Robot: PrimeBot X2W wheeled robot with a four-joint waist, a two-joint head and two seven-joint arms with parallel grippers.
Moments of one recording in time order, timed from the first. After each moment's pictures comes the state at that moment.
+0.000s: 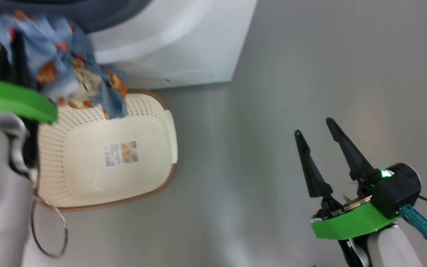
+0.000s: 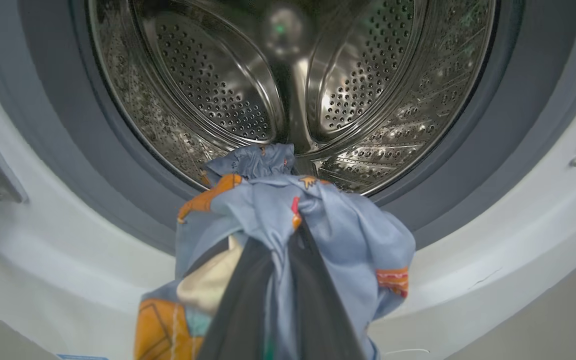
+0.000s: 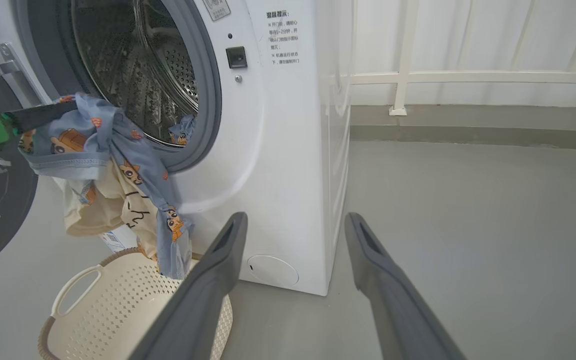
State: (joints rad) left arm -0.79 0.26 -0.17 0.49 -0.44 0.02 -0.10; right arm -0.17 -0.05 0.12 -0.12 0.13 0.13 -0.20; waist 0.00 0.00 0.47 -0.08
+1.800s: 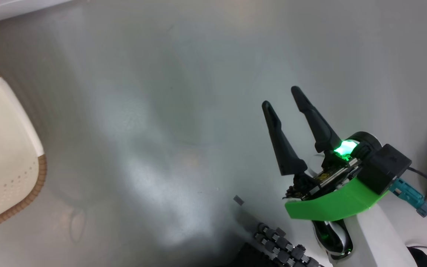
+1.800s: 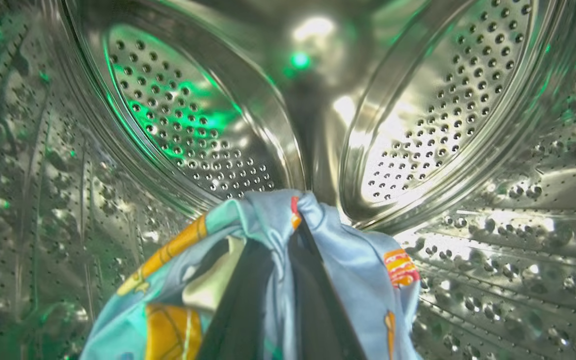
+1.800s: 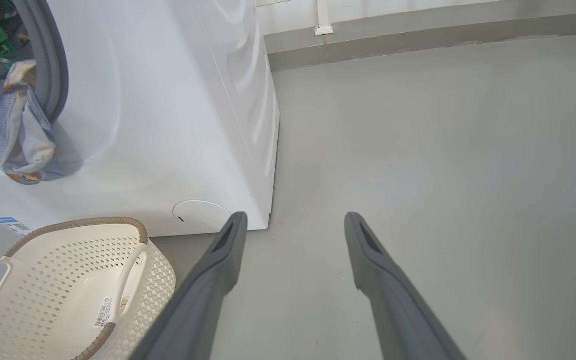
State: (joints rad) left arm -1.65 0.66 -0.15 0.78 -0.34 -0.03 0.00; right arm -0.34 -0.05 0.29 -0.08 0.37 0.13 -0.26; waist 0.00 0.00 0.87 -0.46
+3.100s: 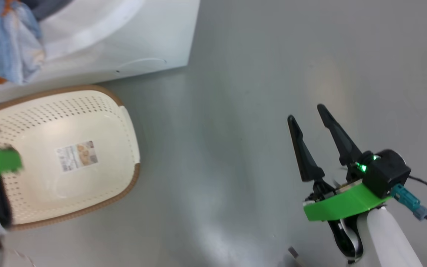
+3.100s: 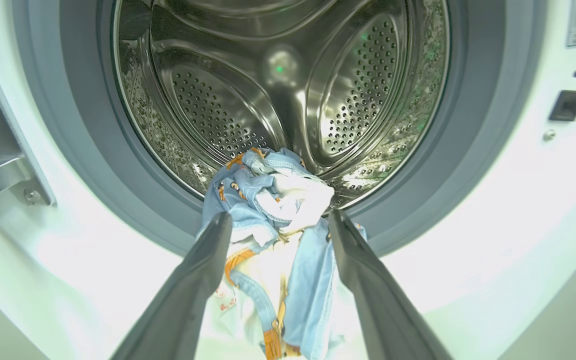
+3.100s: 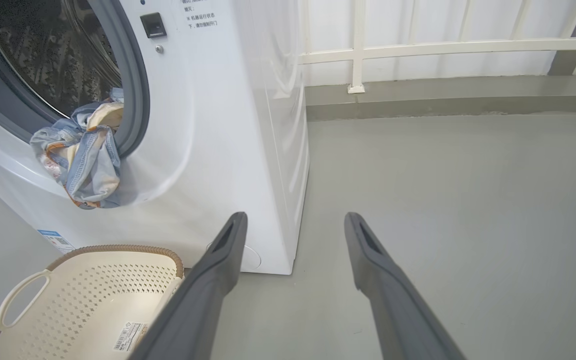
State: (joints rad) left arm -0.47 0.43 -0.11 0.04 -0.46 0.27 -0.22; right arm -0.29 -0.05 0.15 0.04 0.21 0.13 -0.26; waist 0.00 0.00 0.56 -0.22
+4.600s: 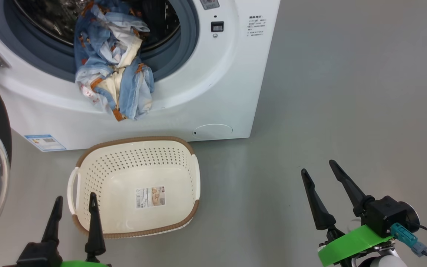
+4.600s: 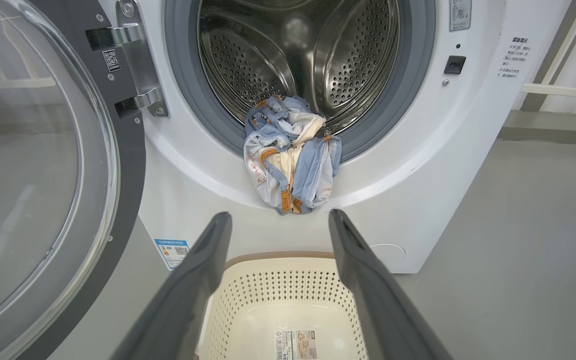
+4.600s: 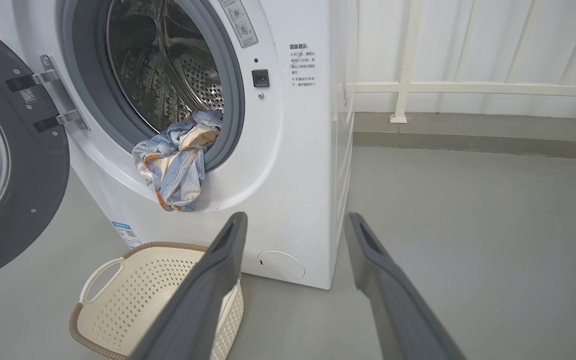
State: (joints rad) left arm 0.02 0.30 -0.33 -0.06 -0.43 0.33 -0.22; right arm -0.06 -0.05 0.08 0.00 0.12 0.13 -0.16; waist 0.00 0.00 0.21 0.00
